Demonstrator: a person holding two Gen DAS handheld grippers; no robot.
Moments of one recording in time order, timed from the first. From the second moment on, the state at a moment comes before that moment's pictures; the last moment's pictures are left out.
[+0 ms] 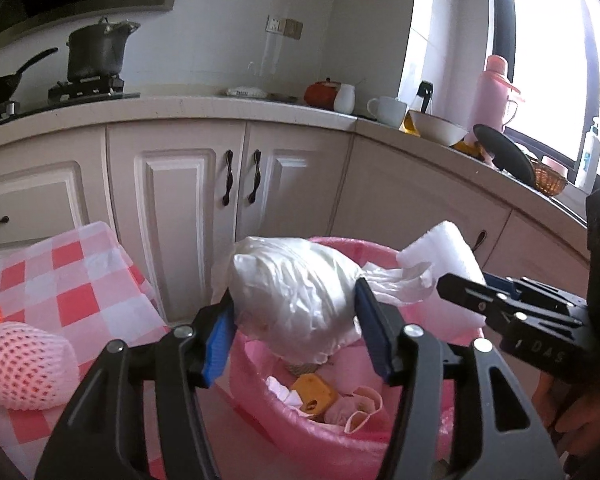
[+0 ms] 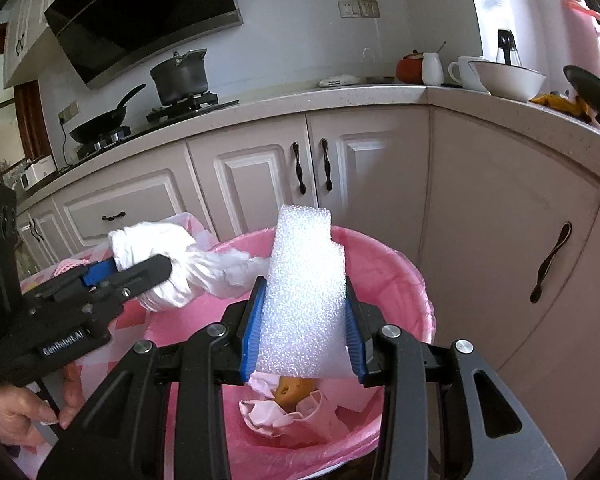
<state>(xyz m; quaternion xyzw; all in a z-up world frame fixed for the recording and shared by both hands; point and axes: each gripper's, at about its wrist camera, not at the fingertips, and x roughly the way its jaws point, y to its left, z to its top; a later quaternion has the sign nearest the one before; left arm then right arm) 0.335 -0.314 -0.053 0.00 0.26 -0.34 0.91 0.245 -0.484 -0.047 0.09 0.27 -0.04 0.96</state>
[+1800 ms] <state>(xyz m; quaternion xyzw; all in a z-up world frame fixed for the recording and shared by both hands) 0.195 0.014 -0.077 -0.05 0.27 -0.08 0.96 0.191 -0.237 -0.050 0.03 0.28 0.13 0.95</state>
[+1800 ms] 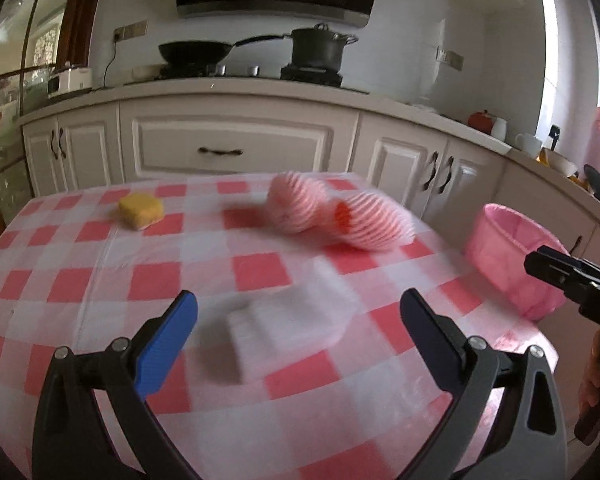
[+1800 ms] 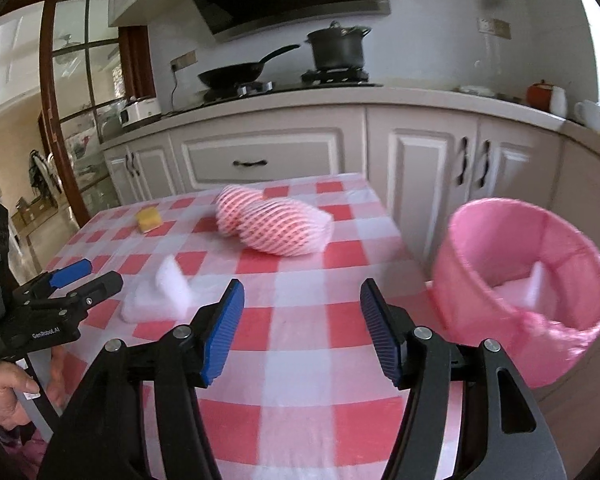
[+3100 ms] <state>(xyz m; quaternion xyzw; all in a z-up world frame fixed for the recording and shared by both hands) 0.191 0.116 -0.072 -0.06 0.25 0.05 0.97 0.286 -0.051 -0.112 -0.10 0.40 0.29 0.86</state>
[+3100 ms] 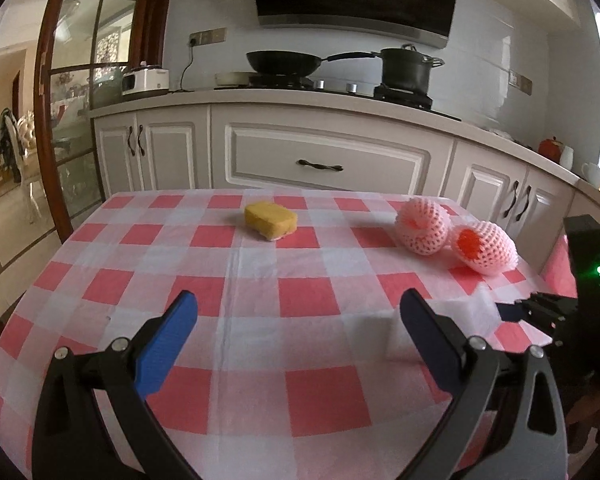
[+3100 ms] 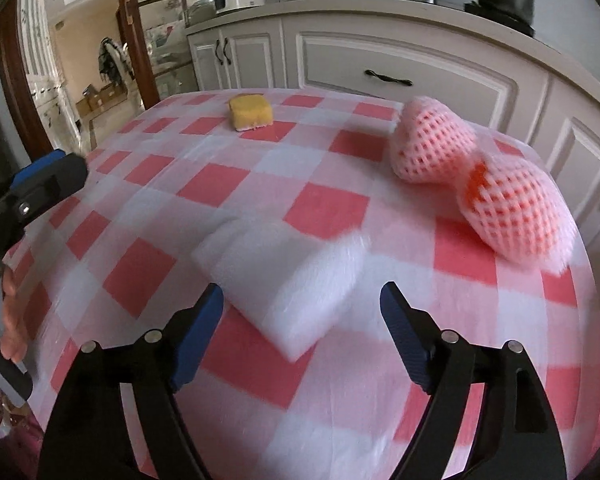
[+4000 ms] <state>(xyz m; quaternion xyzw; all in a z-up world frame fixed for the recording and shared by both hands) 0.353 0.151 -0.080 -0.07 0.31 0.08 0.94 0.329 -0.062 -0.091 -0.04 0.37 0.29 0.88</state>
